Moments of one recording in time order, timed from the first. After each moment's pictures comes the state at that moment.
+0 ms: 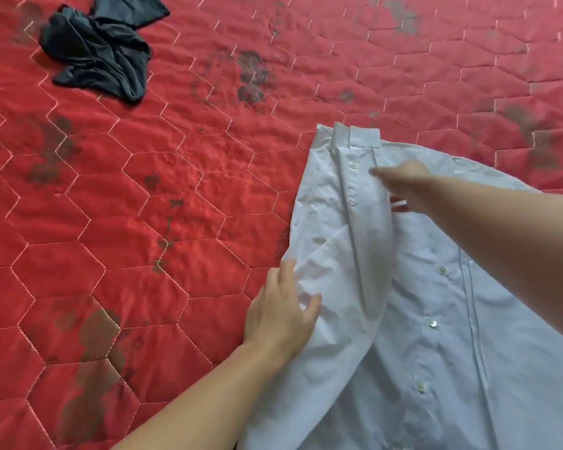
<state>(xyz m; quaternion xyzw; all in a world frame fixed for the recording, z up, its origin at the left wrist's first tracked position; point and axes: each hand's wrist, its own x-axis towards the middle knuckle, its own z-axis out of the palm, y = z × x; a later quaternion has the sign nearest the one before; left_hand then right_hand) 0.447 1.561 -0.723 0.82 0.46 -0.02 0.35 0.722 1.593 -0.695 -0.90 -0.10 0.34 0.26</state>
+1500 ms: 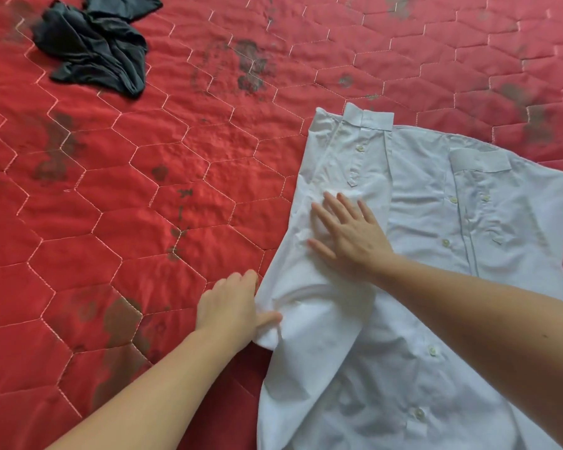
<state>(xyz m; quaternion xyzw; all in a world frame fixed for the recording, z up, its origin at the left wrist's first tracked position) 0.371 1.603 -0.718 0.87 0.42 -0.18 0.17 0.598 1.537 -0.751 -0.81 -0.57 0.13 -0.02</state>
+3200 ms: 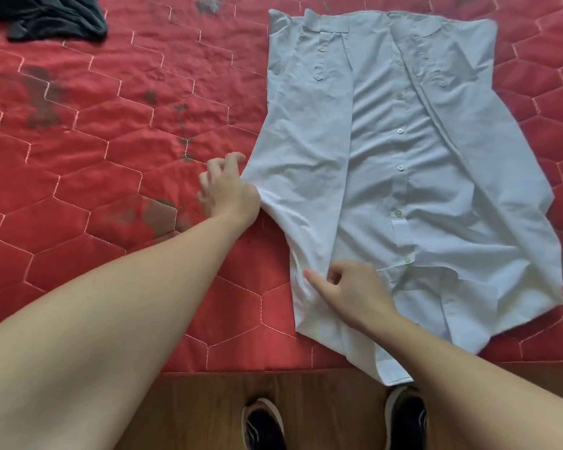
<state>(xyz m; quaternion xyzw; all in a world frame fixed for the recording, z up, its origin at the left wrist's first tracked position) 0.299 1.592 -0.731 0.84 0.46 0.04 0.29 0.306 1.364 -0.725 -0.91 -0.22 0.27 0.22</state>
